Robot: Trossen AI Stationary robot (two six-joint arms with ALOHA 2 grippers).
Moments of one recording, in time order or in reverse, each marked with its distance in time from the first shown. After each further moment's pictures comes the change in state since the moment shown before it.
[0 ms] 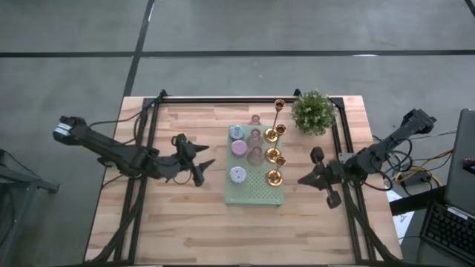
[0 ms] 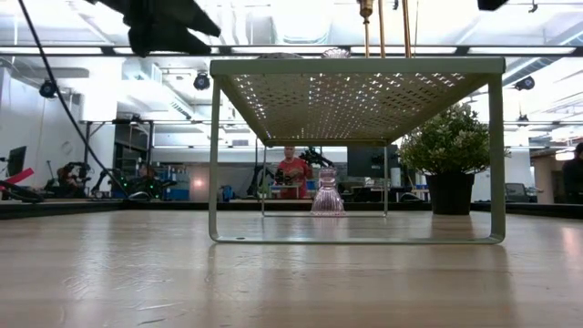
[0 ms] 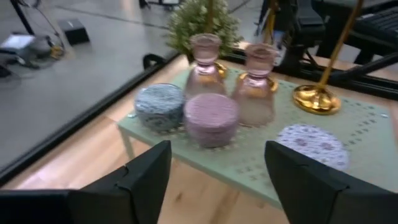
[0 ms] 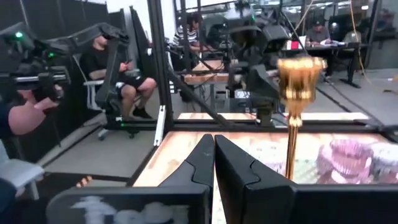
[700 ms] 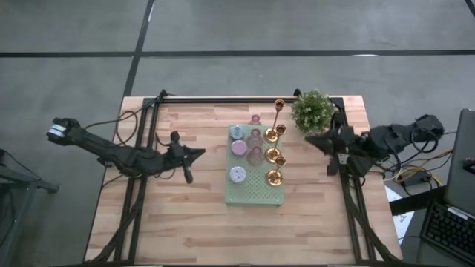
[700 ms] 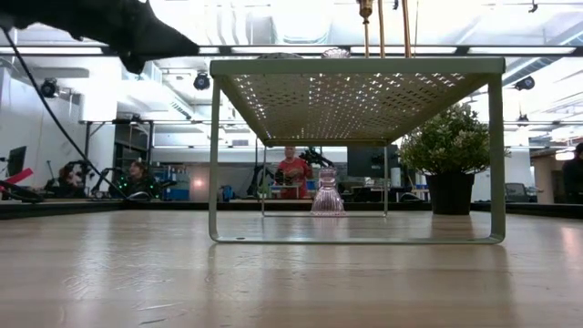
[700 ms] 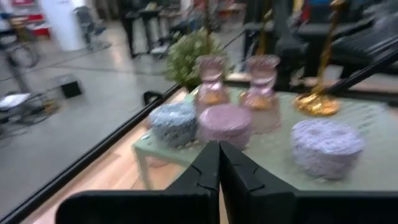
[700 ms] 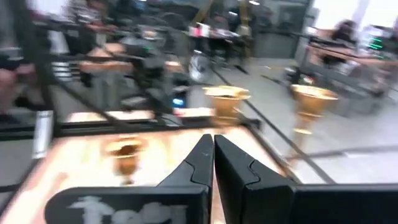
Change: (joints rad) left arm 0.032 -0.212 -0.326 0.403 0.047 0.307; right arm -0.205 -0.011 0.433 -0.573 0.200 -0.066
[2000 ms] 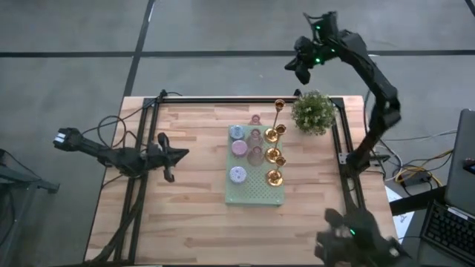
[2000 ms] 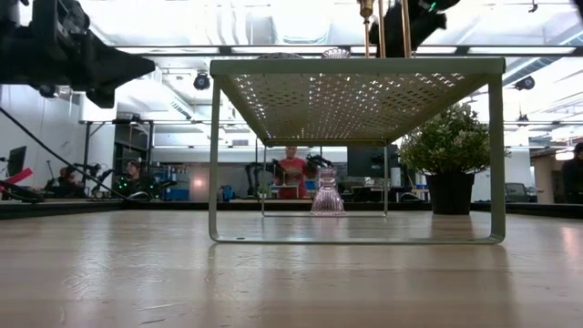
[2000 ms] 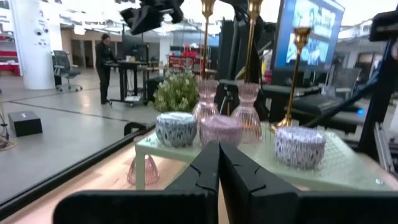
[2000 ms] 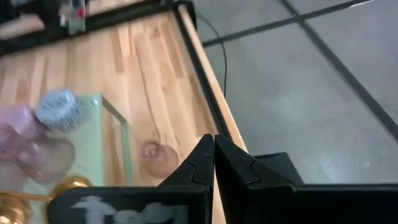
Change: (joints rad) left arm 0.000 -0.484 -0.438 0.203 0.118 0.087; right arm -1.427 1.021 1.017 -0.759 -1.210 -0.507
